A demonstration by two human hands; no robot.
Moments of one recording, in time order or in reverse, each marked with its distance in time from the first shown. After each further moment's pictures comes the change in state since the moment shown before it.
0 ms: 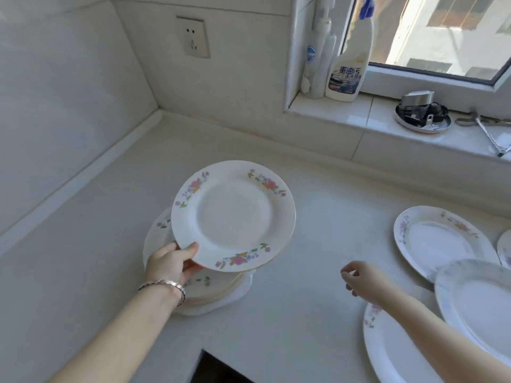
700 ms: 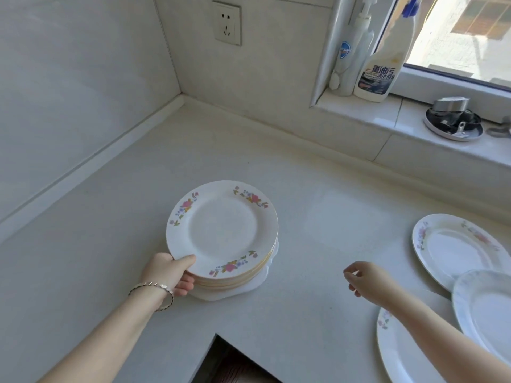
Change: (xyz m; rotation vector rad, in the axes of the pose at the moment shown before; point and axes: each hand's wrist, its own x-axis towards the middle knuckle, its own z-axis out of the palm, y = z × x) left_hand 0.015 -0.012 -0.067 0.647 0.094 -0.113; right_hand -0.003 -0.024 0.019 -0.102 -0.016 -0.028
